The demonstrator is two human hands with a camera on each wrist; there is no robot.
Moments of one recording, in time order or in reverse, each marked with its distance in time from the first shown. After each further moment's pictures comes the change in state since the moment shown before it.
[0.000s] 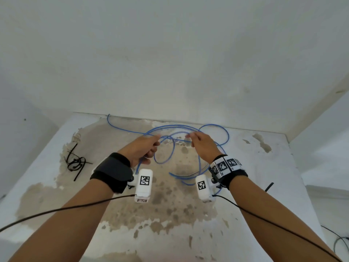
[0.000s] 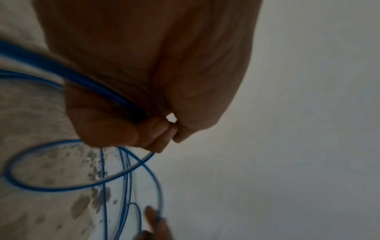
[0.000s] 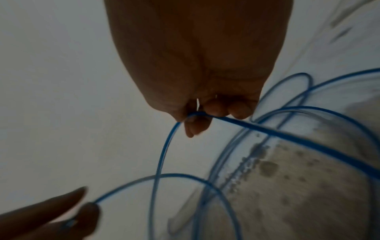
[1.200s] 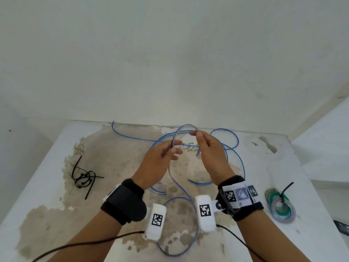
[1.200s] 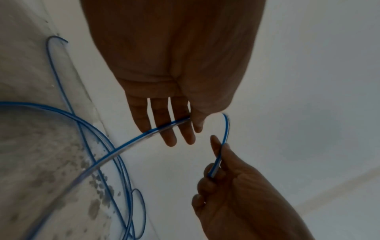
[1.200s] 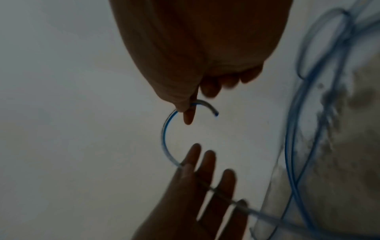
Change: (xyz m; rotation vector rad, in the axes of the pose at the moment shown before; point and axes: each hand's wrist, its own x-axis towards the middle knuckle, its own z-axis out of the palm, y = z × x) left_hand -0.006 -0.038 -0.072 0.112 -0.062 0.674; right_hand -0.047 -0.130 0.074 0.412 0.317 0.060
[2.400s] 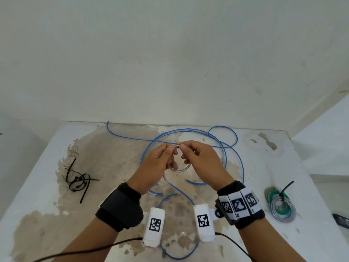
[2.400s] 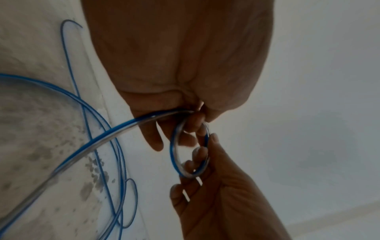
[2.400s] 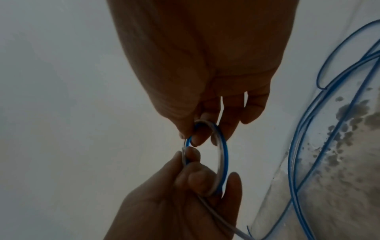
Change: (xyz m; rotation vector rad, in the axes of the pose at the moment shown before) left_hand 0.007 0.007 0.009 -0.182 -0.063 -0.167; right_hand 0.002 0.009 -0.005 -0.135 -0.233 -0.019
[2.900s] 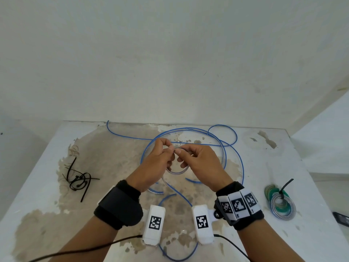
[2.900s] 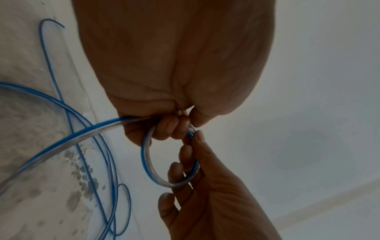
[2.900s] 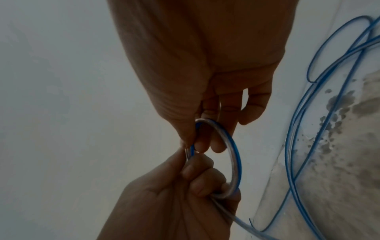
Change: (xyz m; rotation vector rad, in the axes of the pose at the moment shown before) left_hand -0.001 0.006 0.001 0.036 -0.039 -0.055; right_hand -0.010 -0.002 0.003 0.031 -0.014 0.015
